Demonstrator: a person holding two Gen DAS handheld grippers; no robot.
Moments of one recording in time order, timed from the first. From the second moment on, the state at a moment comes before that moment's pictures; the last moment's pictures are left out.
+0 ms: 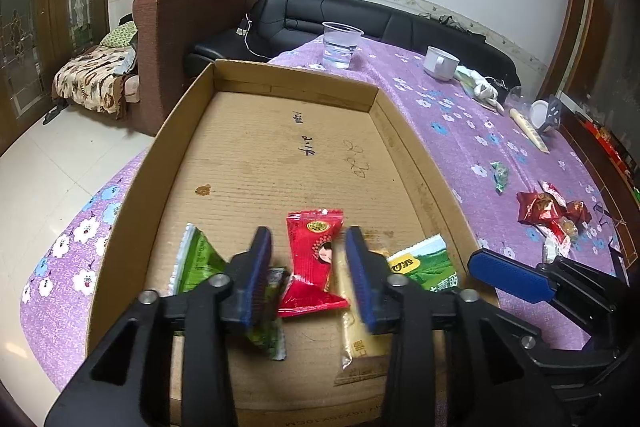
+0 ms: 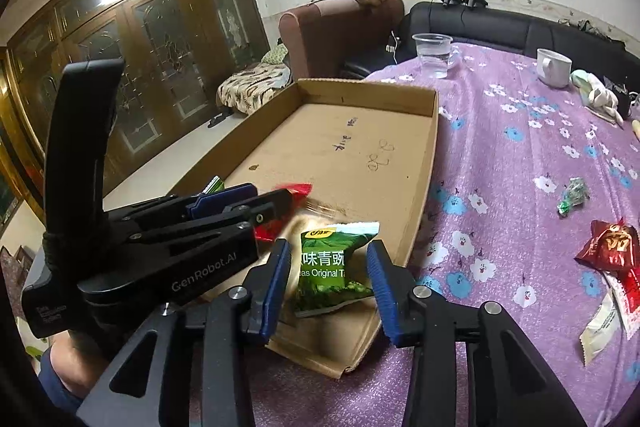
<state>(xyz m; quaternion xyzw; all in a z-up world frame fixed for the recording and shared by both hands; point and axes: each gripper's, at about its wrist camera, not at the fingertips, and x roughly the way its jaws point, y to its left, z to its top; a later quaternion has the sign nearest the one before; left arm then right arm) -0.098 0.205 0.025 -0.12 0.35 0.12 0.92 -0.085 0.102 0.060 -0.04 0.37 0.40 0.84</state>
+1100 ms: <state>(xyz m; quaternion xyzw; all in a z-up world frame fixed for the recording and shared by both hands) -0.107 0.184 0.051 -0.12 0.32 0.11 0.93 -0.043 -0.016 0.100 0.08 0.38 0.32 0.87</state>
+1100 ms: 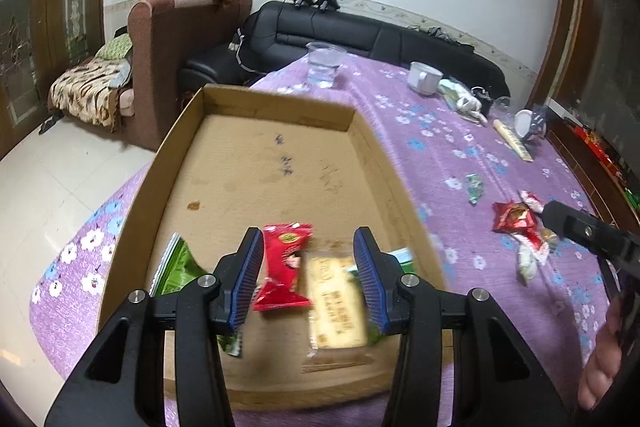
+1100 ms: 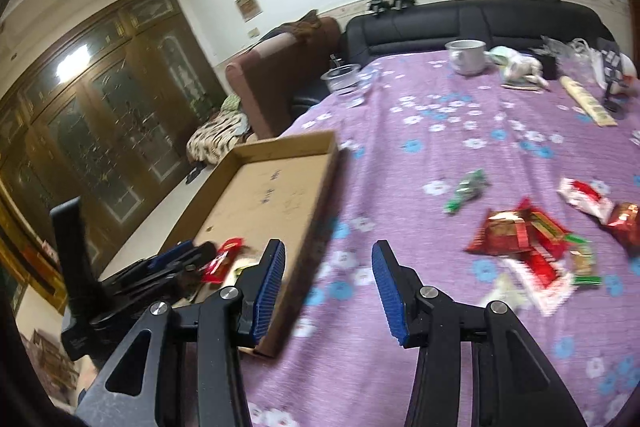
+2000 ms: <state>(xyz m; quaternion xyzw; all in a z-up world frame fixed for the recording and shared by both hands) -0.021 -0.009 0.049 0.01 0.43 -0.10 0.90 0.036 -0.159 0.034 0.15 0.48 0.11 0.86</state>
